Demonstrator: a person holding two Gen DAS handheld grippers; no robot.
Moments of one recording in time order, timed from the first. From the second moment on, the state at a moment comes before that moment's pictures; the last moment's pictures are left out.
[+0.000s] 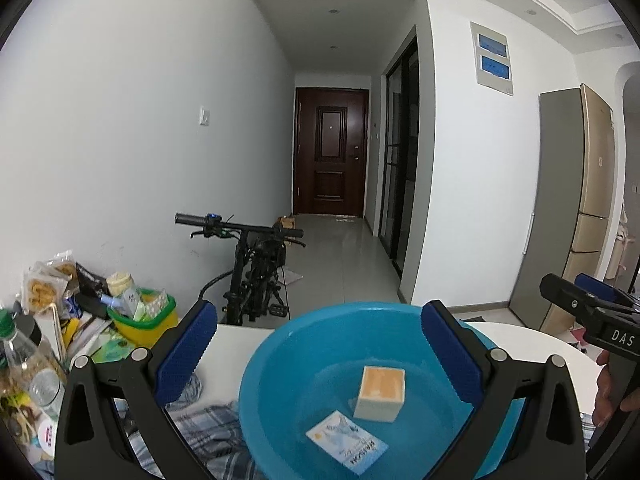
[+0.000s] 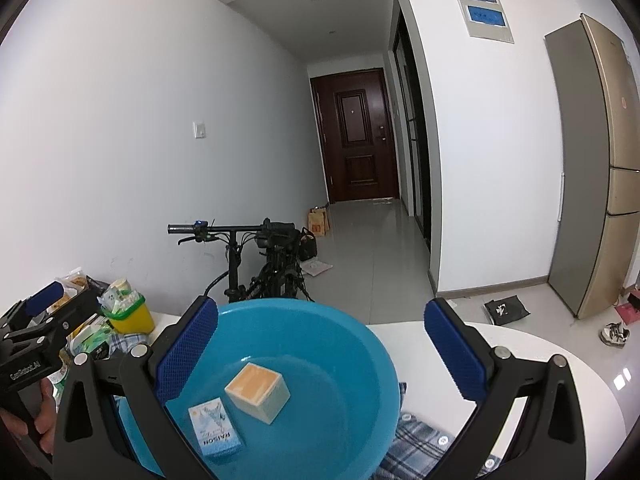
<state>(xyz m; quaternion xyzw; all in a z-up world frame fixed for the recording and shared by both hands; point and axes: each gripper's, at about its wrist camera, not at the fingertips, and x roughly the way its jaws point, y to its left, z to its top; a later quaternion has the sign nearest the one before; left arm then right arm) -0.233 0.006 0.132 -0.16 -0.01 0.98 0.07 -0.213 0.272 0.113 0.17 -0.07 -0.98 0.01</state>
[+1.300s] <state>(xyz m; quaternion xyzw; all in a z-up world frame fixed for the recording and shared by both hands) -0.104 -0.011 0.127 -0.17 -0.01 0.98 0.07 -0.087 0.238 0.108 0.18 -0.05 -0.98 0.02</state>
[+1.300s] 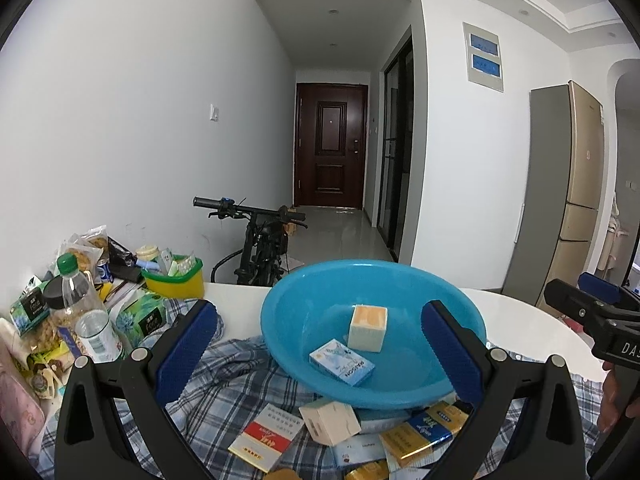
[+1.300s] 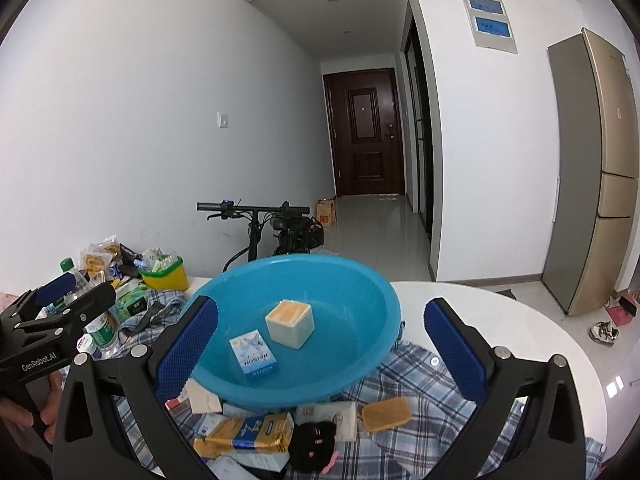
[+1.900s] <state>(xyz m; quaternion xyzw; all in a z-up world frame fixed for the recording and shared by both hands) -0.103 -0.015 0.061 -0.26 0.00 0.96 0.07 -0.084 0.223 0.055 0.26 -0.04 -0.97 0.02</state>
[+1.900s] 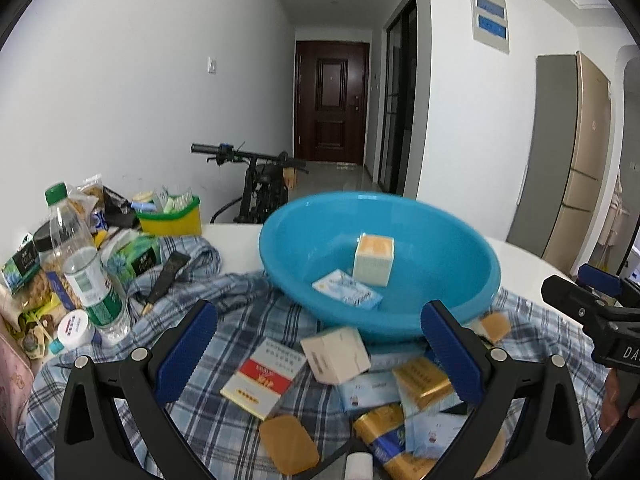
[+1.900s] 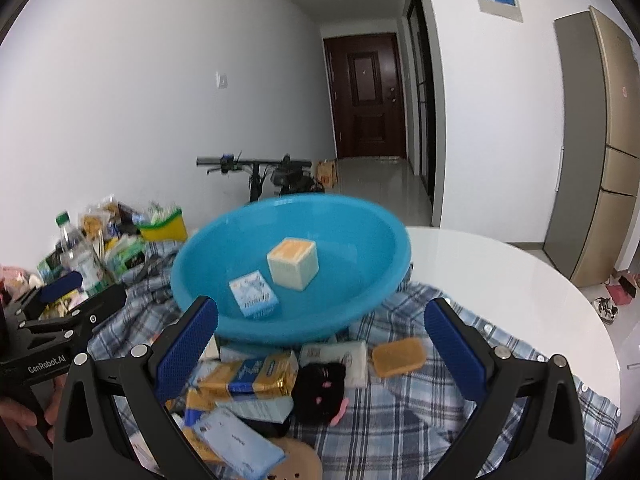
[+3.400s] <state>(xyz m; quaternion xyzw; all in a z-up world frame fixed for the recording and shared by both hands) -0.130 0.020 -0.016 -0.39 0.05 0.91 0.11 -0.107 0.211 -0.026 0.36 0.01 -0.93 -0.01</state>
